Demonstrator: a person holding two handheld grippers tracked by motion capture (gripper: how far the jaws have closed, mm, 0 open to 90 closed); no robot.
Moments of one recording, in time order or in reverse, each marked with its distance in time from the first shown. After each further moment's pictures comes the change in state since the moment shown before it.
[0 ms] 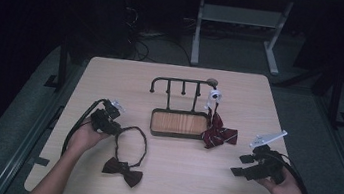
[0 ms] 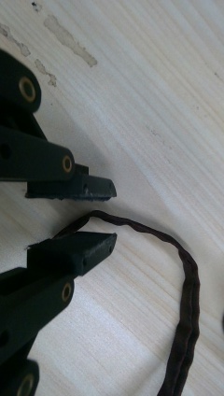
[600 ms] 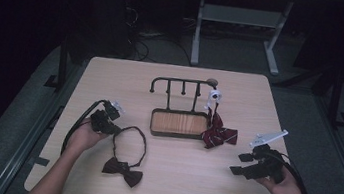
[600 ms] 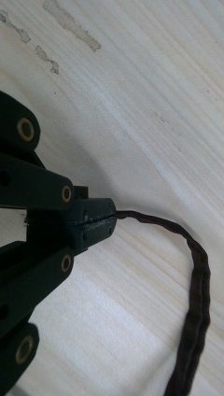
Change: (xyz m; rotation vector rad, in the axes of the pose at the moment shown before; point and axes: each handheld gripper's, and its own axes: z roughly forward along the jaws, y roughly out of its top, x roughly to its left) left arm 0.002 -0.002 -0.003 0.025 -0.044 0.031; right arm 0.003 0.003 -0.002 -0.020 0.006 -0.005
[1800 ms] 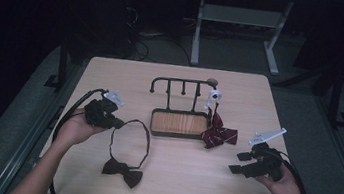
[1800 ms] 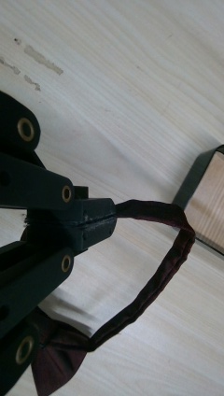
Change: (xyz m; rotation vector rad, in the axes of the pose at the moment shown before) left arm -0.029 0.023 -0.076 -0.100 -0.064 0.147; right arm -0.006 0.002 0.005 -0.005 0.028 -0.004
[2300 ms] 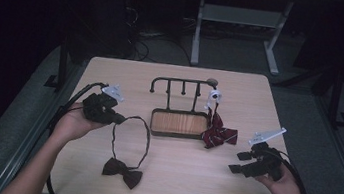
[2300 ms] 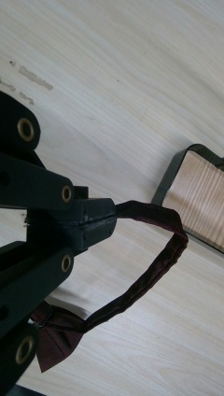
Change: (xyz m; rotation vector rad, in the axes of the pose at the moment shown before) left arm -0.006 0.015 -0.022 -0.023 0.009 0.049; right arm 0.001 0.001 0.000 0.002 -0.006 -0.002
